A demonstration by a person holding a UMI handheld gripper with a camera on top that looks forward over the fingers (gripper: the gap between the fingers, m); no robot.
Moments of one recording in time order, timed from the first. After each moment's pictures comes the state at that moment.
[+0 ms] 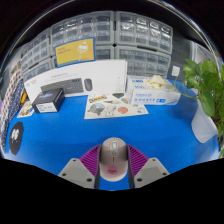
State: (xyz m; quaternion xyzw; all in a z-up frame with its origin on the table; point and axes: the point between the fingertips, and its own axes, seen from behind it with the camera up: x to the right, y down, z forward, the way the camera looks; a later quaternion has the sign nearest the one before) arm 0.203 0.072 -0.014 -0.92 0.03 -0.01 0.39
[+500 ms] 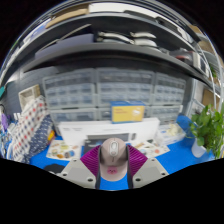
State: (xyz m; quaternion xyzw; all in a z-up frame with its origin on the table) arm -0.012 0.113 0.202 -0.85 0.05 -0.03 0.52
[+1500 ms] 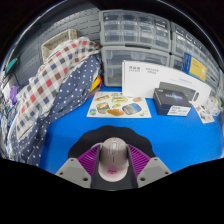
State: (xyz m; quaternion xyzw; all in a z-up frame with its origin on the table) arm -0.283 0.092 -0.014 -0.92 -0.04 0.04 0.39
